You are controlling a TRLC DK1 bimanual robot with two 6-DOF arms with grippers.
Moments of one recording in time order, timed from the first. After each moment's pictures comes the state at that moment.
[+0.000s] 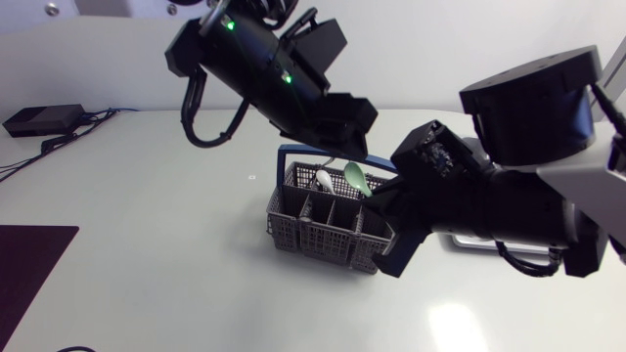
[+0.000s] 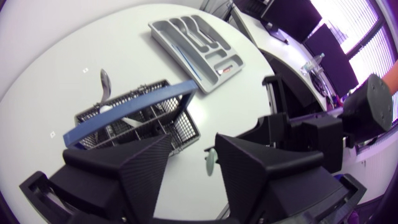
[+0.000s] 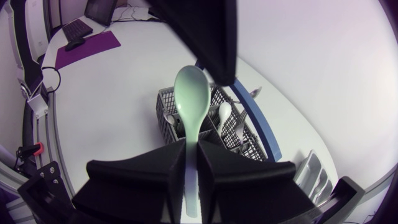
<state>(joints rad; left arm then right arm) -0.71 1.75 1.74 -0.94 0.38 -0.06 0.74 1.08 0.84 -0.43 0.04 -0.24</state>
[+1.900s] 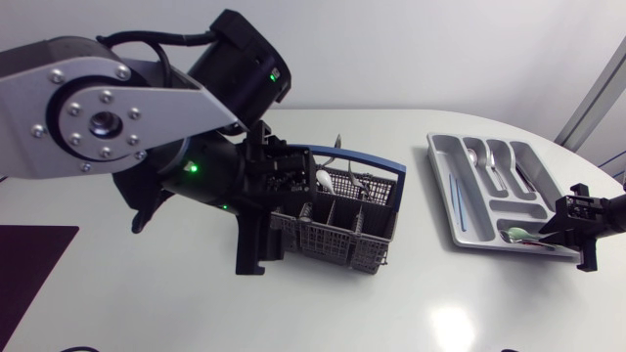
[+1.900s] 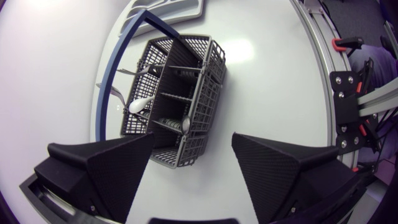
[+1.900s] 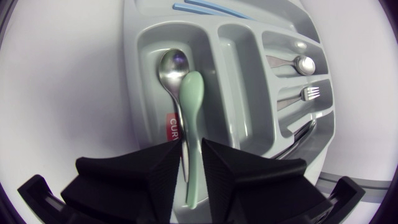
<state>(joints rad) -0.82 1.47 1.22 -0.77 -0.05 0.85 -0.69 1.93 1.13 -0.54 -0.33 -1.91</state>
